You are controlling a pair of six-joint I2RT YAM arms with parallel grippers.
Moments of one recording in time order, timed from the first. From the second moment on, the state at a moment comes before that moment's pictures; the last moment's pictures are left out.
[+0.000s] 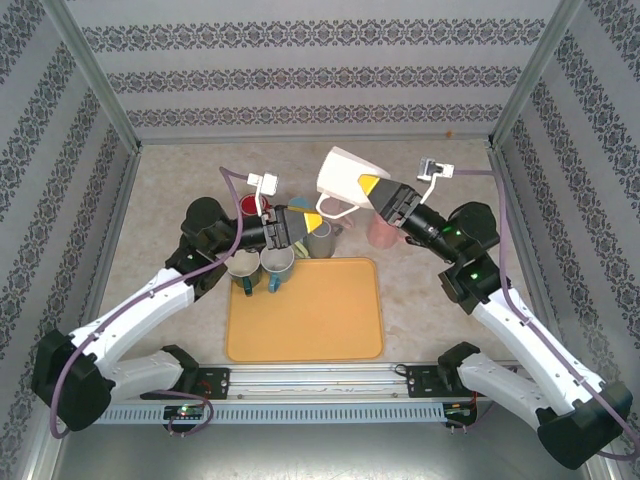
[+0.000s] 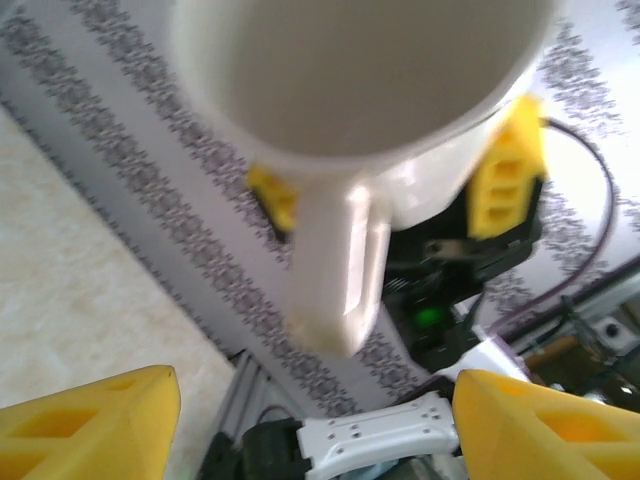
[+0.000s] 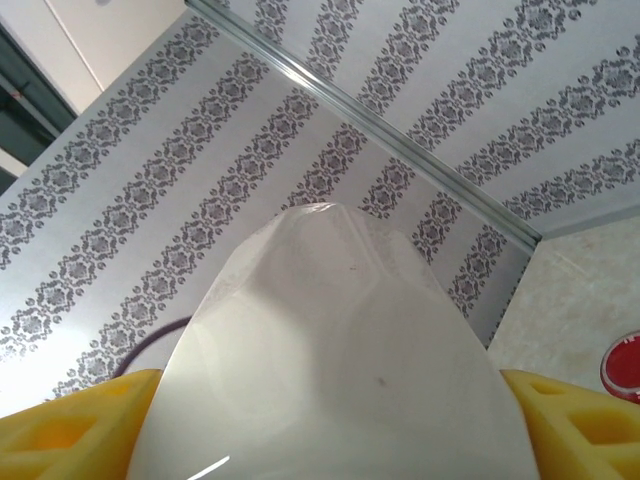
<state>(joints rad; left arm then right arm) -0.56 1.14 0.83 0.53 0.79 -1.04 0.50 0.89 0.81 0.32 -0.43 1.10</state>
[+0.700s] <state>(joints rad) -0.55 1.23 0.83 0.71 0.85 -1.14 0.56 0.88 0.74 0.39 -0.40 1.13</state>
